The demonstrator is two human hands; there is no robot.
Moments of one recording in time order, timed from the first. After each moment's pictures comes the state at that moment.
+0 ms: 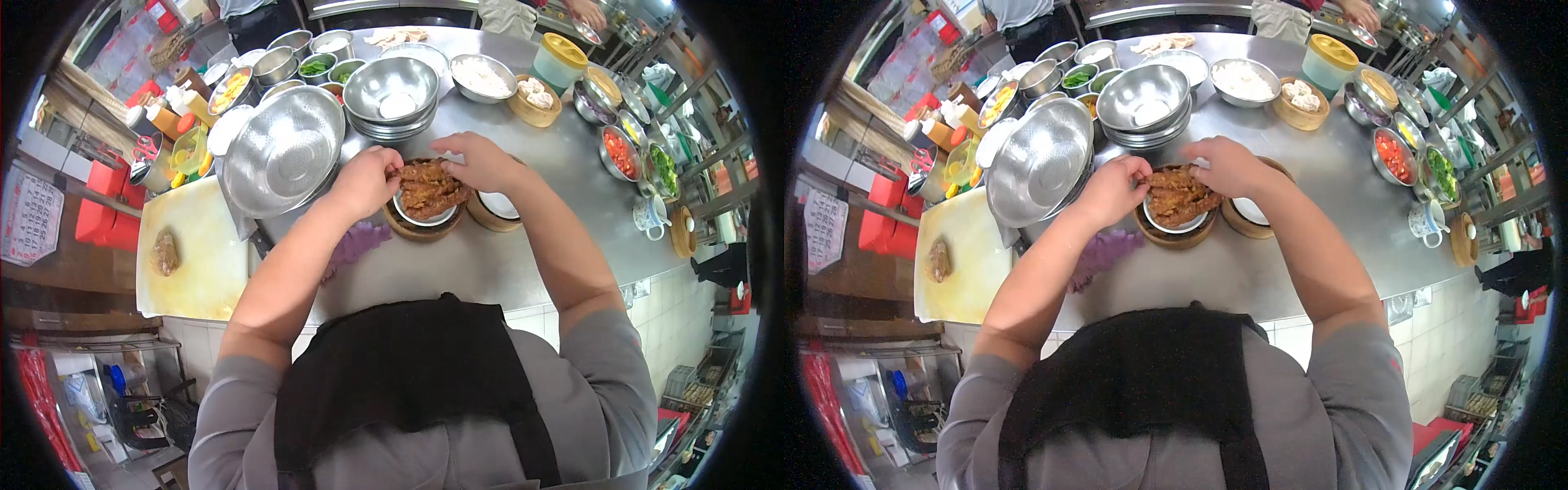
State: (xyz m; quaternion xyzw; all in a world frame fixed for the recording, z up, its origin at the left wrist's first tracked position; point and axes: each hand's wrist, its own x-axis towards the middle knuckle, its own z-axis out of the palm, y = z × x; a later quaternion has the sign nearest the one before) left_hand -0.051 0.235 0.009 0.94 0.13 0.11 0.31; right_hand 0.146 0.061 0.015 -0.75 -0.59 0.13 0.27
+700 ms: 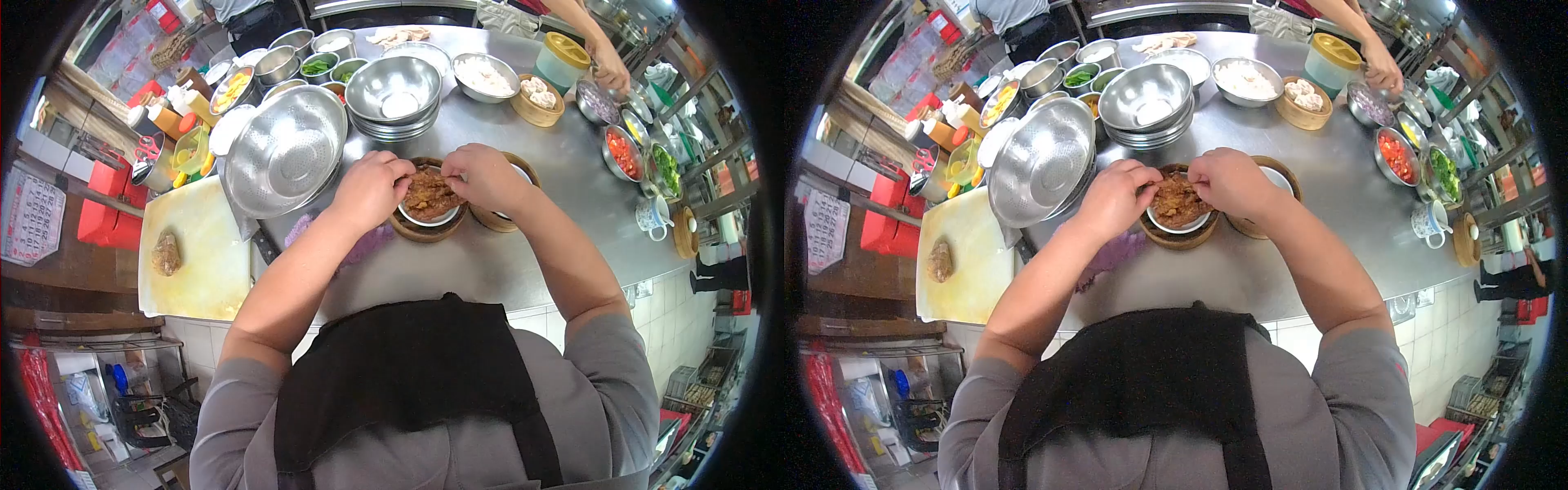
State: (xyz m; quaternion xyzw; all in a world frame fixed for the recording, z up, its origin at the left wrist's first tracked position) left_hand -0.062 0.219 0.016 0.96 0.06 0.18 0.20; right_hand 0.123 0.046 0.026 -0.72 -0.65 0.07 0.23
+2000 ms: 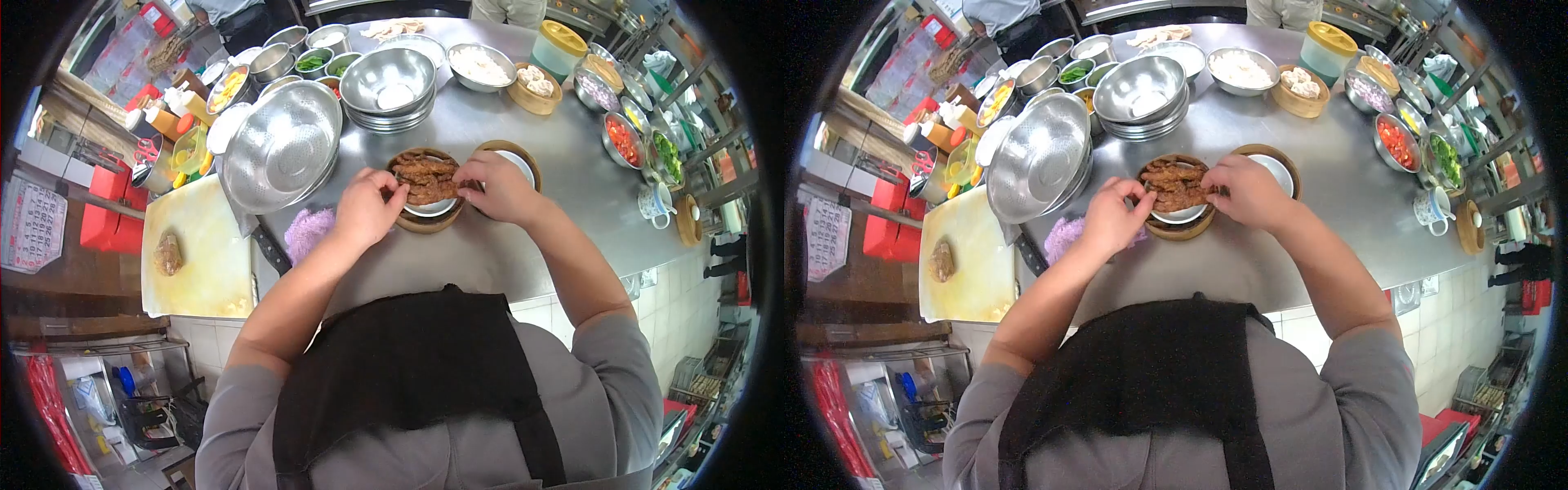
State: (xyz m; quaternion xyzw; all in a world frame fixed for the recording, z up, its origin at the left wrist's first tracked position) left_hand -0.086 0.186 -0.003 0.90 0.24 0.18 0.32; right_hand 0.118 0.001 0.007 -0.73 -0.63 0.08 0.25
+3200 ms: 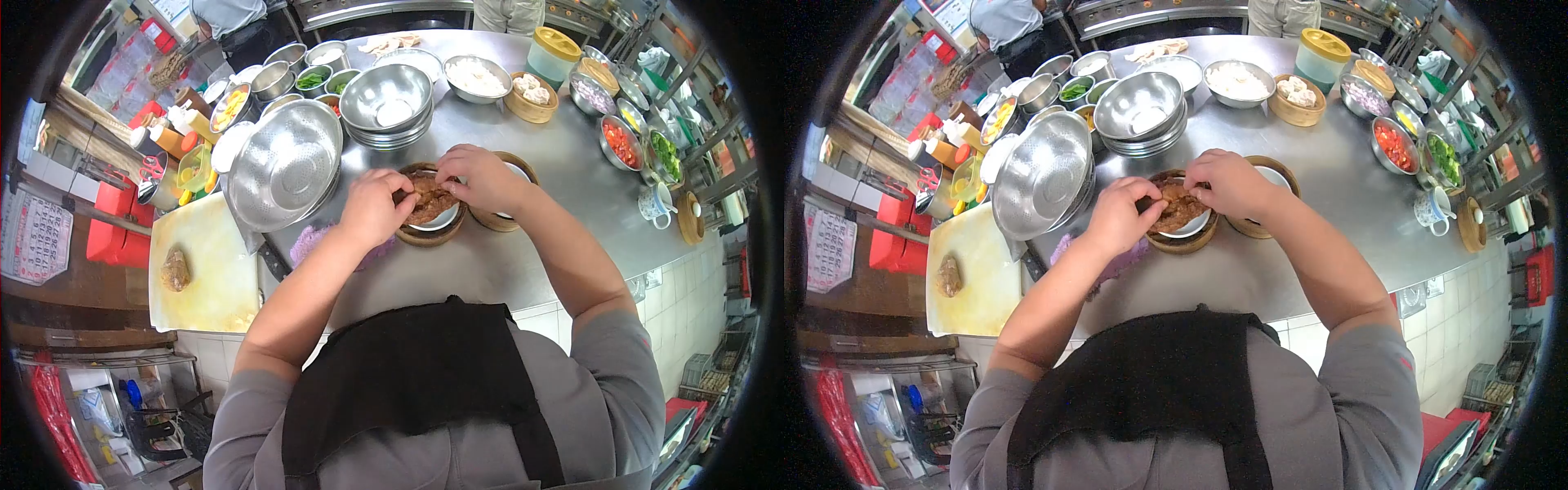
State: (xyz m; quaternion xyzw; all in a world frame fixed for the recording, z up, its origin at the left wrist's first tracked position) left_hand -0.064 0.205 0.004 0.94 0.09 0.21 0.27; right_hand 0.129 0.041 0.020 -0.66 -0.69 0.05 0.29
